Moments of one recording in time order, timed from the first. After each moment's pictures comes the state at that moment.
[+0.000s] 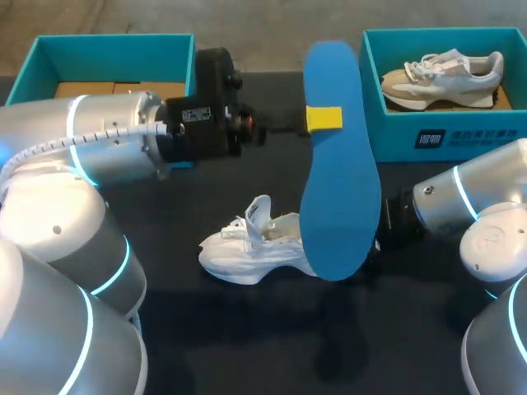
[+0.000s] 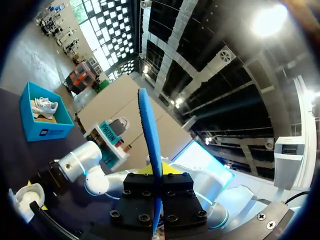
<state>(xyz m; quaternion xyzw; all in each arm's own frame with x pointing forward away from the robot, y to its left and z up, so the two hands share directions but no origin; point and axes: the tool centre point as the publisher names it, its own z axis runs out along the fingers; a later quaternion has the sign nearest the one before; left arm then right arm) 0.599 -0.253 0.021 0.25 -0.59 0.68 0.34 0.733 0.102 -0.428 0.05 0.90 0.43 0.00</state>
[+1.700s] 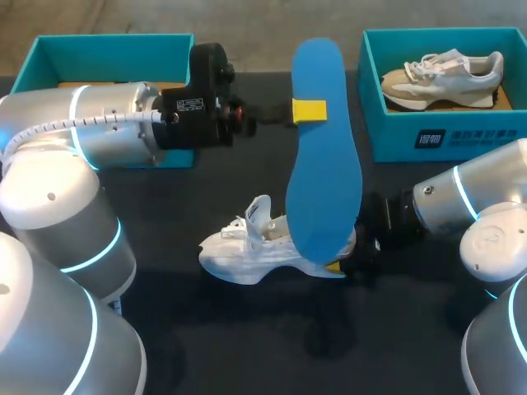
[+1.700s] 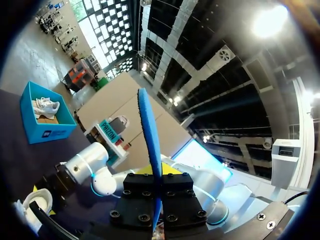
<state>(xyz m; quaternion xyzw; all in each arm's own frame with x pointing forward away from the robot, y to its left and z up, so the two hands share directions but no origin) 0.632 -0.242 0.005 0.24 -0.60 0.68 0.36 0.733 0.102 -0.428 0.05 0.90 0.43 0.00</state>
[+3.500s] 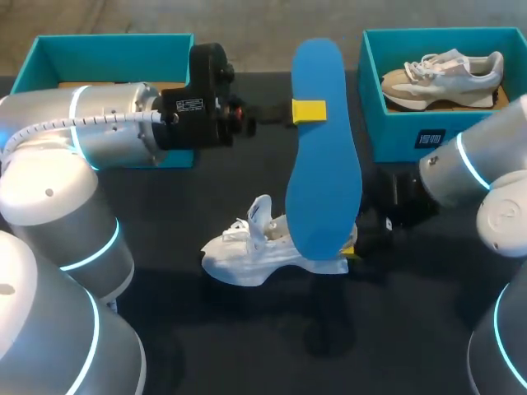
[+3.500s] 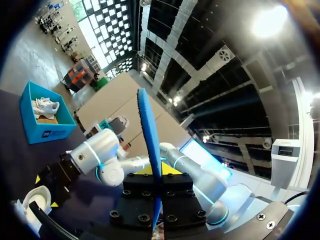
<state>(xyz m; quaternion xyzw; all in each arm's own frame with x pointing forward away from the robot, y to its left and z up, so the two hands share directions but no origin) 0.632 -0.241 0.004 0.24 -0.60 0.68 0.36 0.746 0.069 -0.389 0.08 0.94 0.33 0.01</state>
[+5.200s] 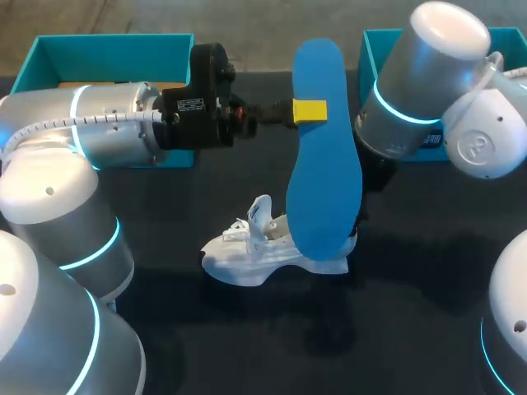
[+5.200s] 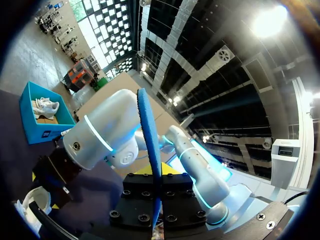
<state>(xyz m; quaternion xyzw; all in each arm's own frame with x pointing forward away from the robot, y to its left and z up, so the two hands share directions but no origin) 0.632 -0.242 0.004 0.24 -0.60 0.68 0.36 0.742 0.096 -0.319 0.01 0.99 0.13 0.00</state>
